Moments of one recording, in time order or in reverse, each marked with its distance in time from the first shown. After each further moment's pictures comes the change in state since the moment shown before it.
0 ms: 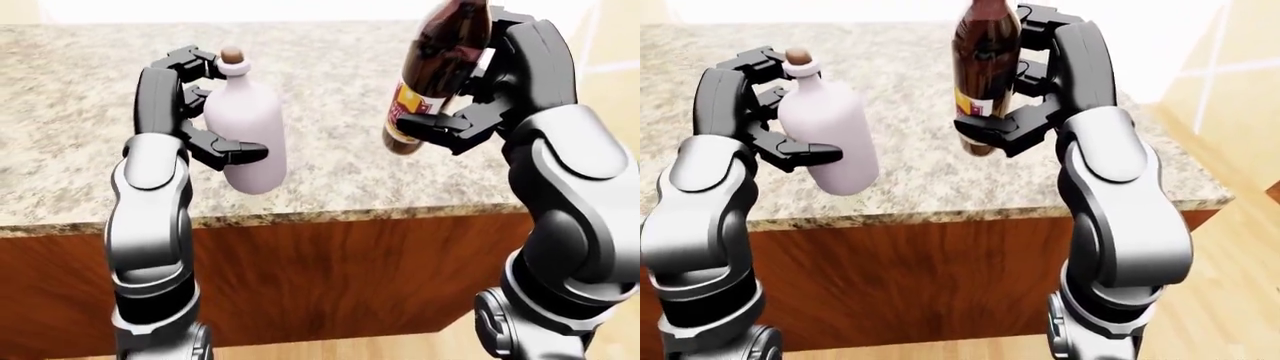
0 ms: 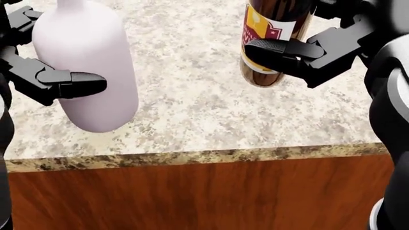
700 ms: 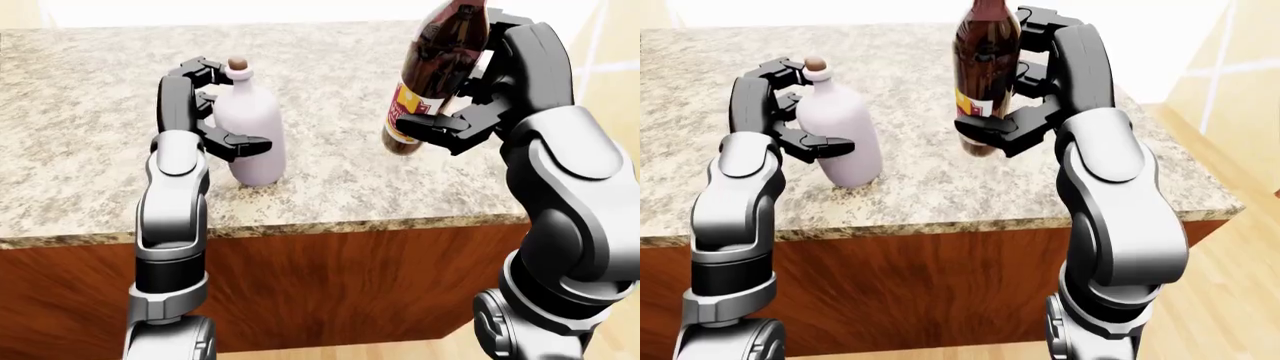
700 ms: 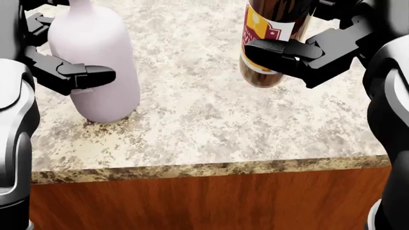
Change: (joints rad) left arm -0.039 -0.008 -0.009 0.318 -0.038 -0.233 0.135; right arm 0.007 0.007 0.001 0.008 -0.011 -0.012 0.000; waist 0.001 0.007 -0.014
